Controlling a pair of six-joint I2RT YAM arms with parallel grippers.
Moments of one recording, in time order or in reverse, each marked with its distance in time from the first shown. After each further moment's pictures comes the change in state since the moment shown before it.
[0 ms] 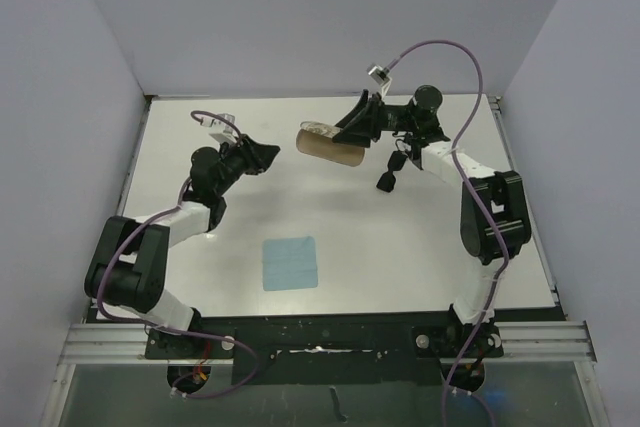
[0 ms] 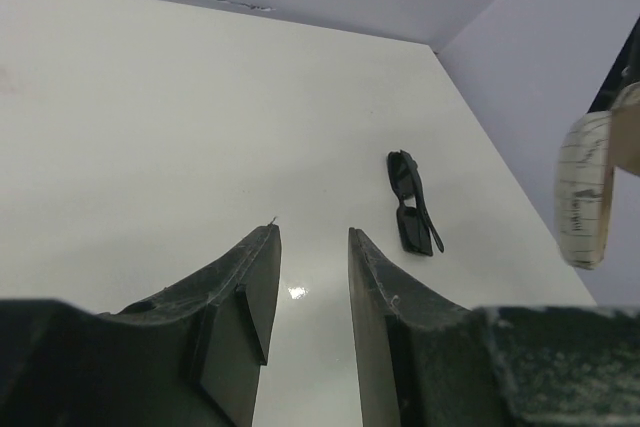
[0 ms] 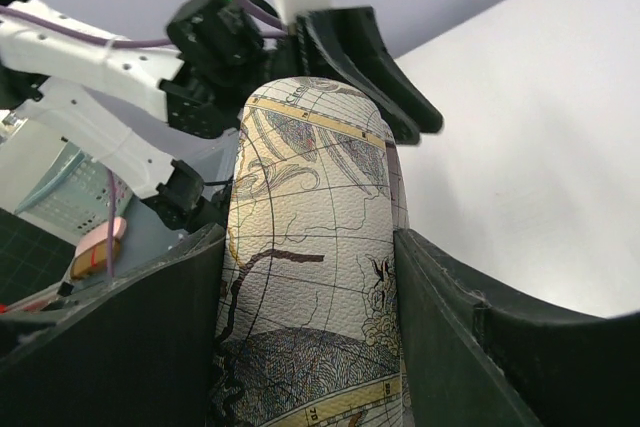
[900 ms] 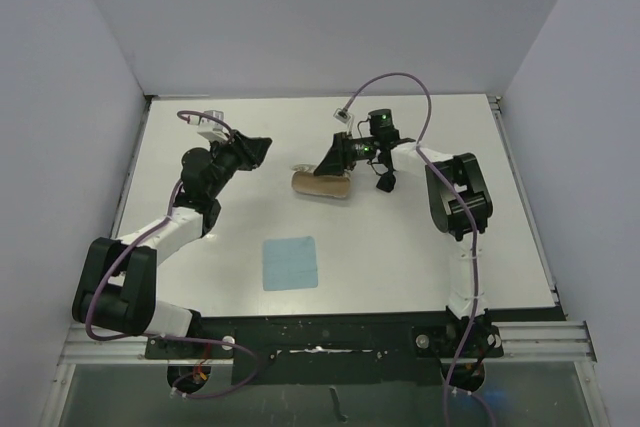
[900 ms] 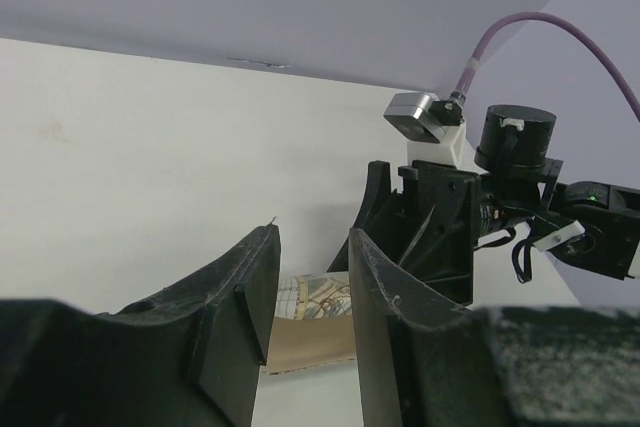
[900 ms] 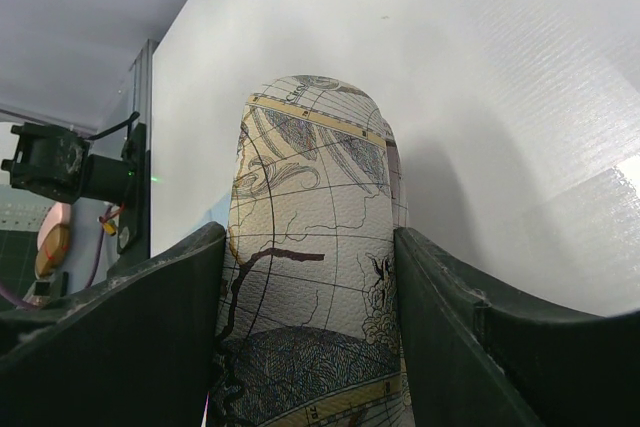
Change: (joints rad) left arm 0.001 -0.153 -0.016 -0.067 -0.102 0.023; right arm 0.074 0.321 0.152 -0.763 0.176 -0.584
